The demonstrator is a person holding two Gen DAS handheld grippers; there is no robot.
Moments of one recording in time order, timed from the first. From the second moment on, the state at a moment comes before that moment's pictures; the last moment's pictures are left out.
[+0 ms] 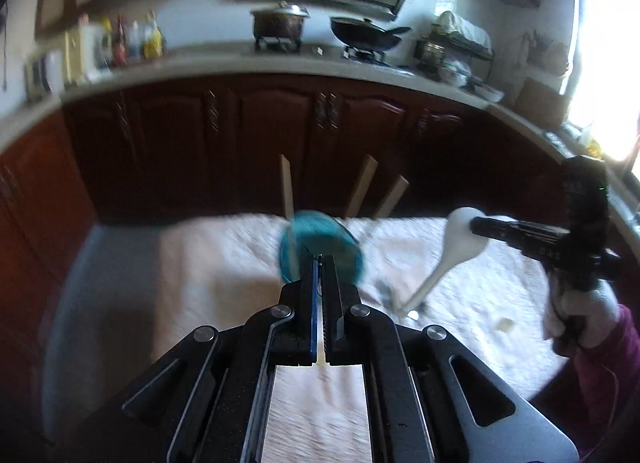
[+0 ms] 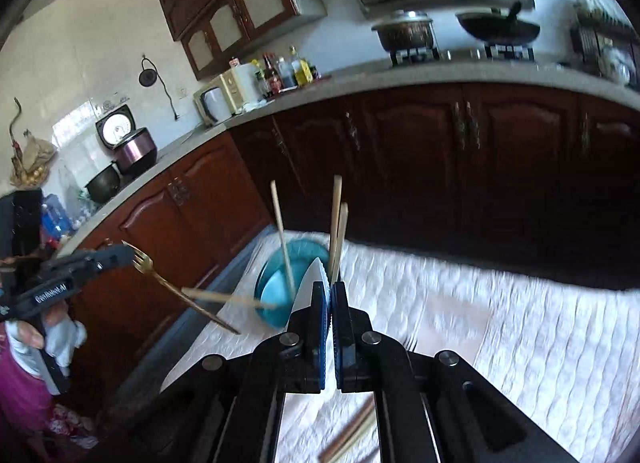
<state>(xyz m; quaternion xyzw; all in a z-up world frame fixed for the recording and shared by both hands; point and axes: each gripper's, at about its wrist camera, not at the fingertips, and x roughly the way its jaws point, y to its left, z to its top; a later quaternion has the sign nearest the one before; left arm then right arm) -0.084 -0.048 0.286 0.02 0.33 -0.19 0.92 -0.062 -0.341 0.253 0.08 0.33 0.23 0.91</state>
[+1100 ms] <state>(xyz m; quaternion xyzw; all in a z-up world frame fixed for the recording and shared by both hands) 0.047 -0.091 0.188 0.15 0.43 -0.17 0.88 0.000 -0.253 0.167 0.01 0.42 0.21 0.88</state>
